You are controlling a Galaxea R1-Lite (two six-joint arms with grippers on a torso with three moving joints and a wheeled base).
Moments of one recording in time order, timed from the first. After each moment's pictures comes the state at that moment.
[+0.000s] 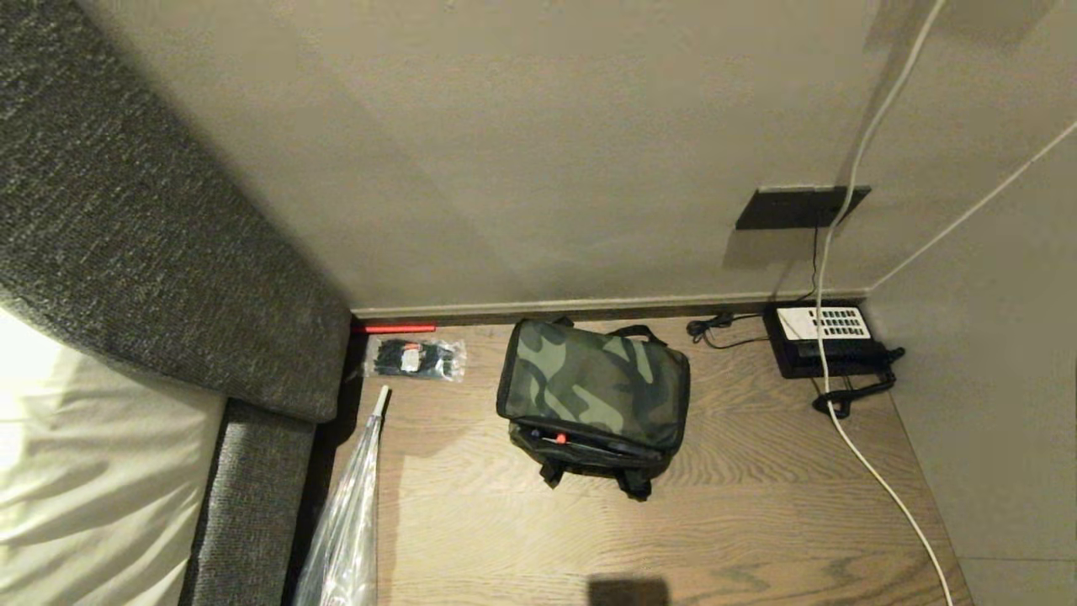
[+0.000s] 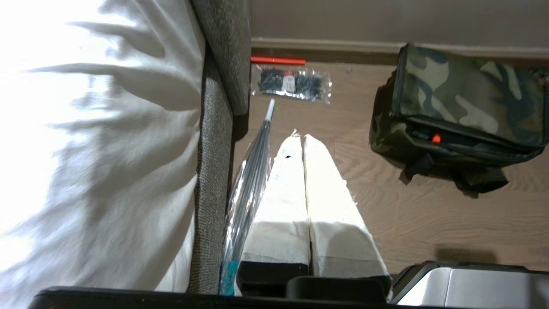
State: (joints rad) left arm 0.00 0.00 0.00 0.00 0.01 -0.02; right arm 0.00 0.00 0.00 0.00 0.01 -0.04
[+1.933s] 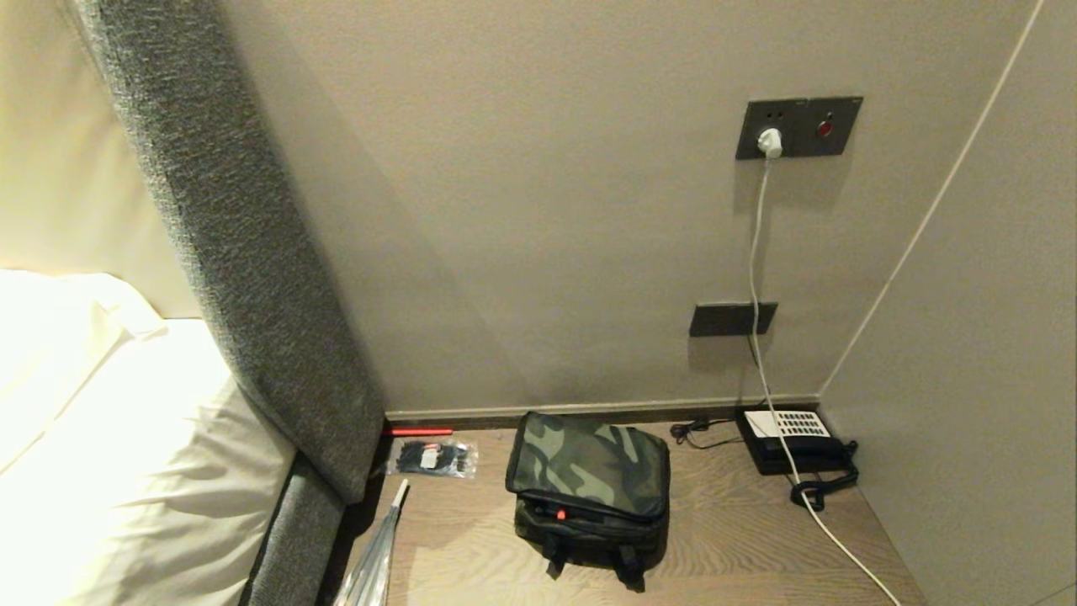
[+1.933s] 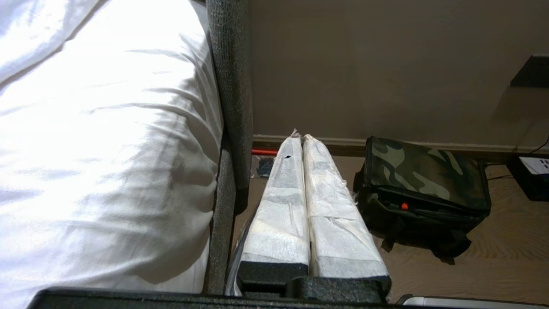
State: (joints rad) left arm 0.00 0.00 0.00 0.00 0.01 -0.02; right arm 0.00 0.00 0.00 0.00 0.01 -0.04
